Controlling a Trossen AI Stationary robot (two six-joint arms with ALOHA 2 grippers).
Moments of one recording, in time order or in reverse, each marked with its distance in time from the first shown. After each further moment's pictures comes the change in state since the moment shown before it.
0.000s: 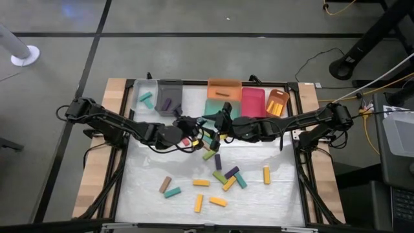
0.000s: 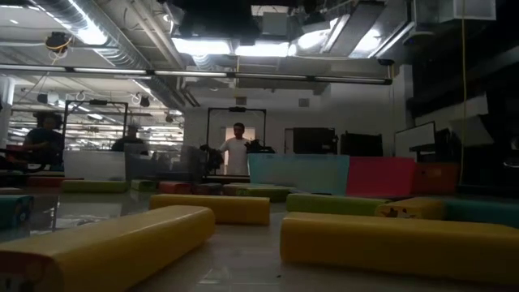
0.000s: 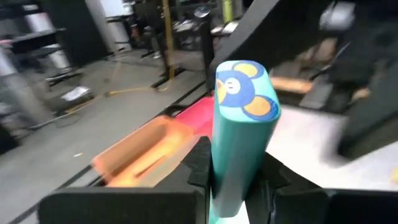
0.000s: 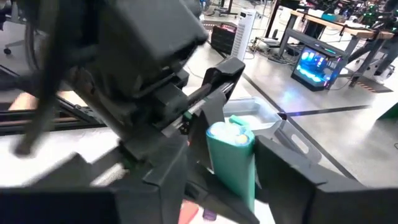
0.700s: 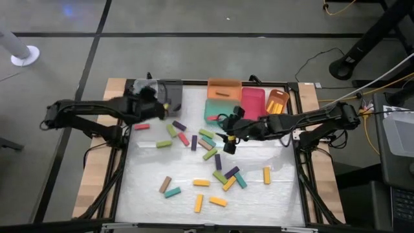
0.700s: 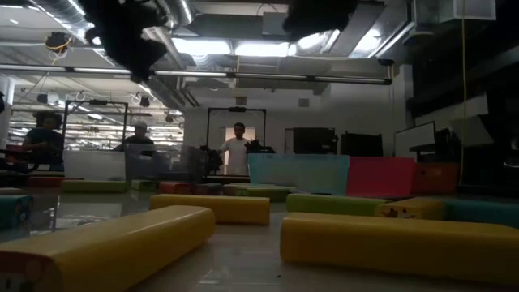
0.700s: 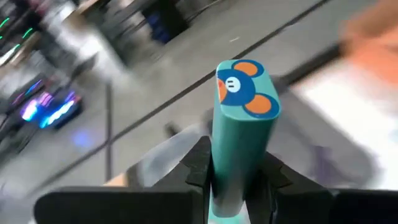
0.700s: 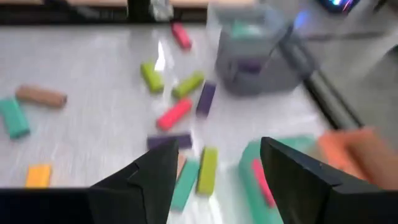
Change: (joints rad) left arm 0.339 -0.363 0.000 -1.235 -0.184 -0.565; right arm 0.000 -0.084 0.000 -0.528 -0.069 0.161
